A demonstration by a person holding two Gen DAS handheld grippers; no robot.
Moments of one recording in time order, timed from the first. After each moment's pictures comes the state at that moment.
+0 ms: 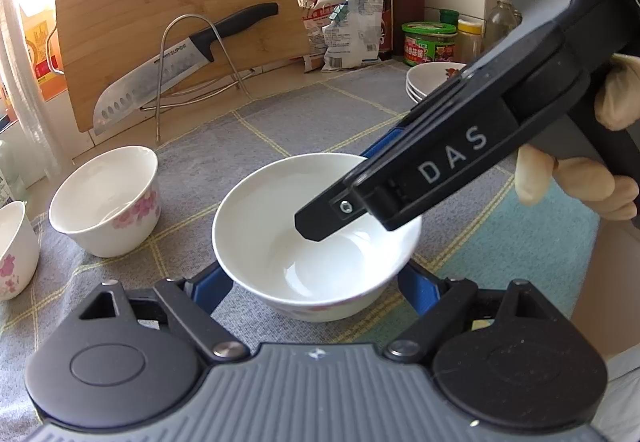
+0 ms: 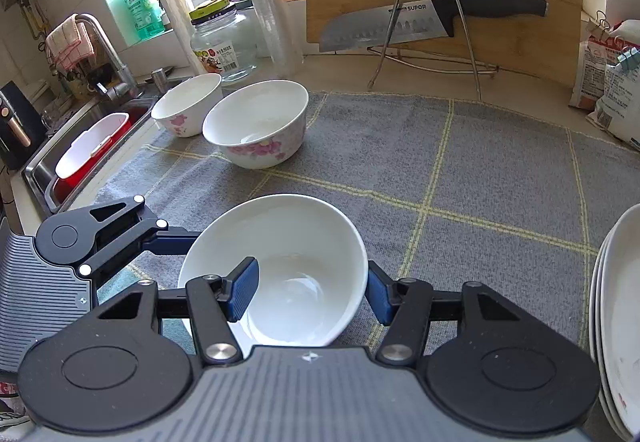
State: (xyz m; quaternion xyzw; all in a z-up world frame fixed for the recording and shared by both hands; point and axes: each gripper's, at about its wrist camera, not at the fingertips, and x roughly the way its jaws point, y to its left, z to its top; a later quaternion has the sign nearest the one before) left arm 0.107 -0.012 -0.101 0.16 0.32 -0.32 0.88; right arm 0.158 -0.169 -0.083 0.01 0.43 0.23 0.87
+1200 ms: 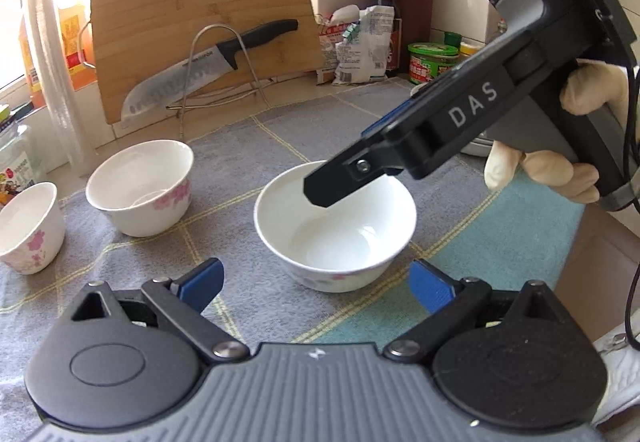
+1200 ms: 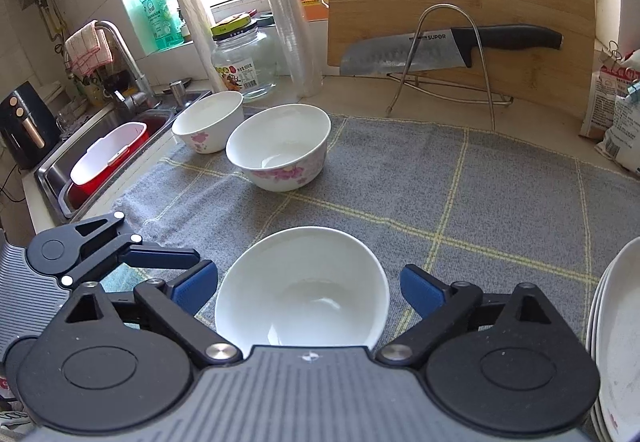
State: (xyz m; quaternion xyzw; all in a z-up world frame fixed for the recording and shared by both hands) left arm 0.088 0.031 -0.084 0.13 0.31 -0.31 0.89; right arm 0.157 -0.161 -0.064 0.00 0.40 0.25 0.88
